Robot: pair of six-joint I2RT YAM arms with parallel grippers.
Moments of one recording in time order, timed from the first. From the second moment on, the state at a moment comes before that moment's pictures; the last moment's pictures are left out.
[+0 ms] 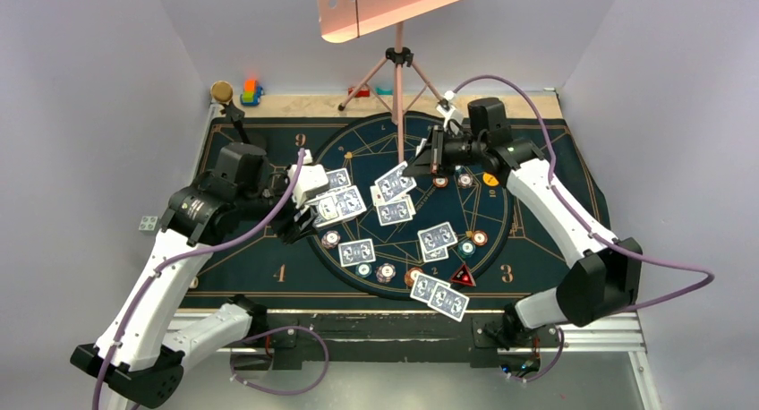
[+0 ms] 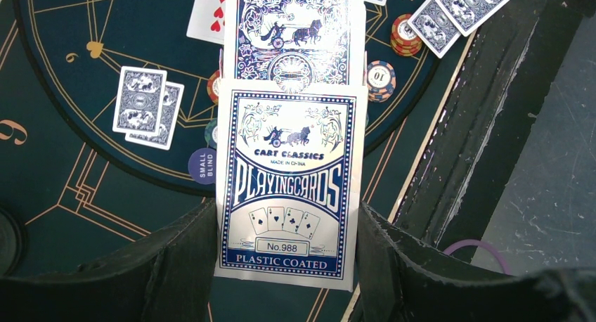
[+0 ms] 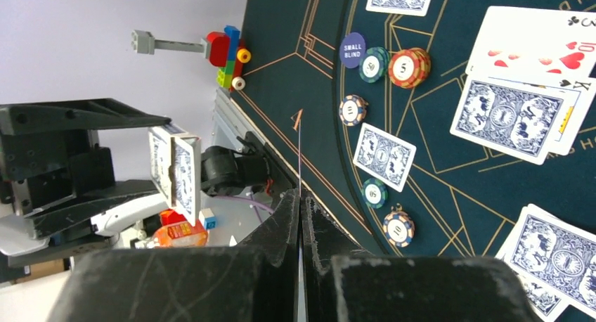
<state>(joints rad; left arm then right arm) -0.43 0.97 1.27 -1.11 0.48 0.50 0.38 1.42 1.31 -0.54 -0.72 0.62</state>
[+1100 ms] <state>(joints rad) -0.43 0.95 1.12 -1.03 0.55 0.50 0.40 1.83 1.17 -0.43 -0.32 0.50</state>
